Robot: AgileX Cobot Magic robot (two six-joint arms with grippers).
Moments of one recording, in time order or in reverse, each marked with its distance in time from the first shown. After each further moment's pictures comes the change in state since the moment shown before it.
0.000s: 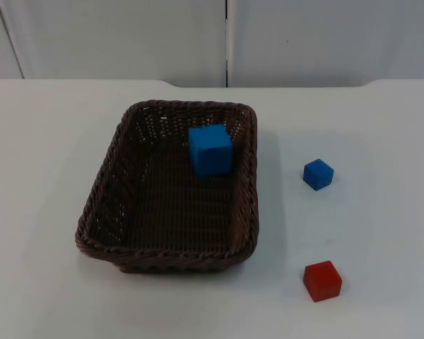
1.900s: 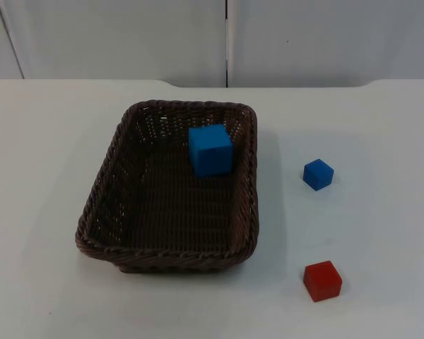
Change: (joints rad) right arm -0.452 0.000 0.000 0.000 0.000 0.000; left arm 0.000 0.000 0.000 -0.082 0.000 0.134
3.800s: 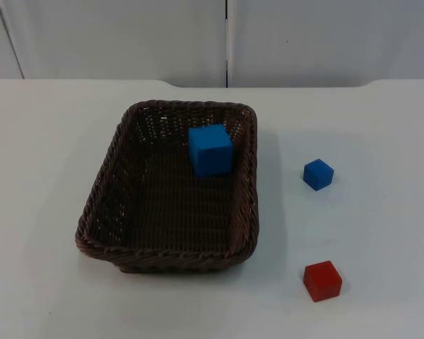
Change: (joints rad) right arm -0.373 0.000 0.000 0.004 0.000 0.003; left arm 0.058 0.000 0.000 0.000 0.000 0.000
